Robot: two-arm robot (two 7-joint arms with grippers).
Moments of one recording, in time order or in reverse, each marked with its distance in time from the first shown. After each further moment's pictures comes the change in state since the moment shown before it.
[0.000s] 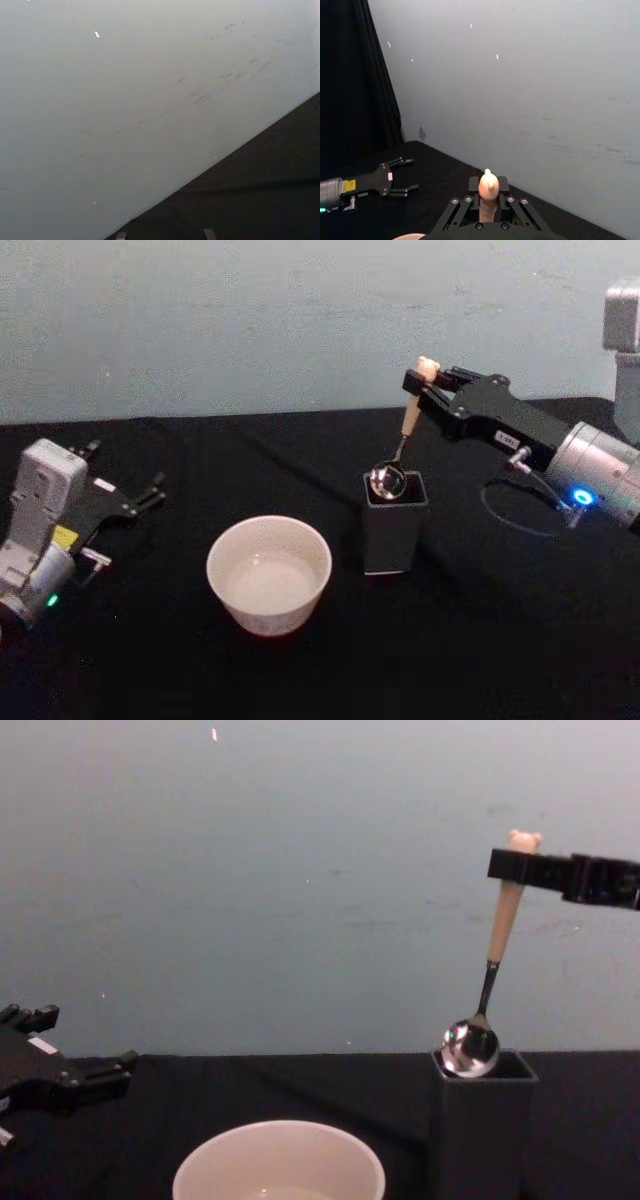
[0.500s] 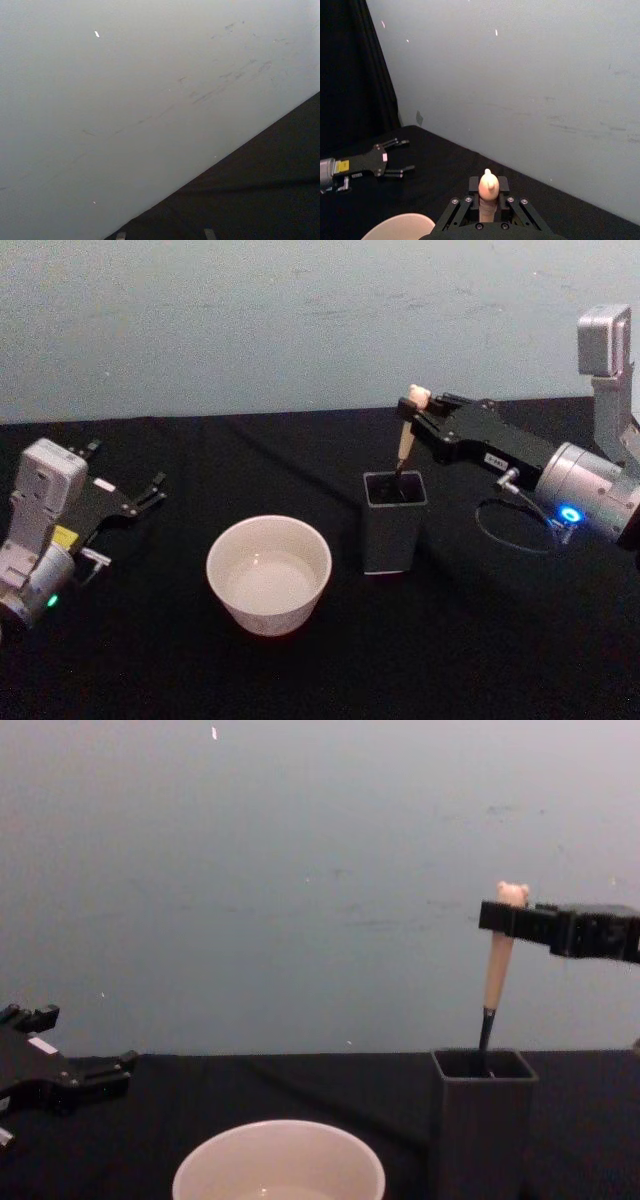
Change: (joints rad) left arm 0.000 0.000 0.000 0.000 0.000 0.000 0.000; right arm -0.001 -0.018 -0.021 0.055 -0.049 0.001 0.015
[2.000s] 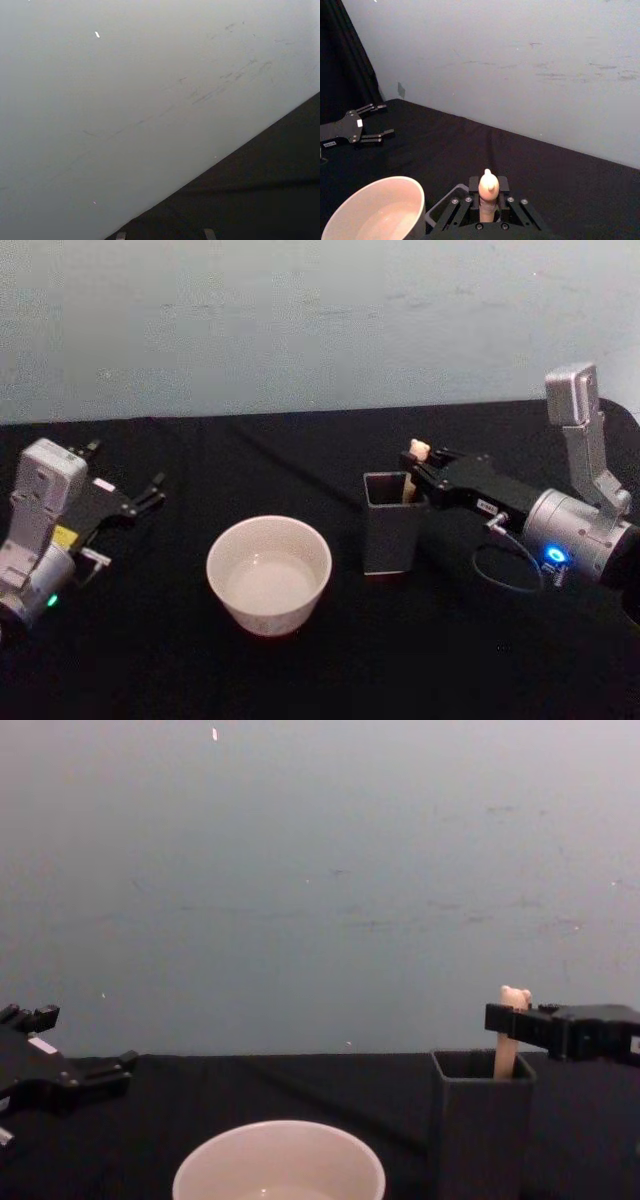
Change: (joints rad) left arm 0.000 0.000 0.000 0.000 0.000 0.000 0.000; right arm -0.048 -0.052 0.011 0.079 -0.066 0.042 -0.028
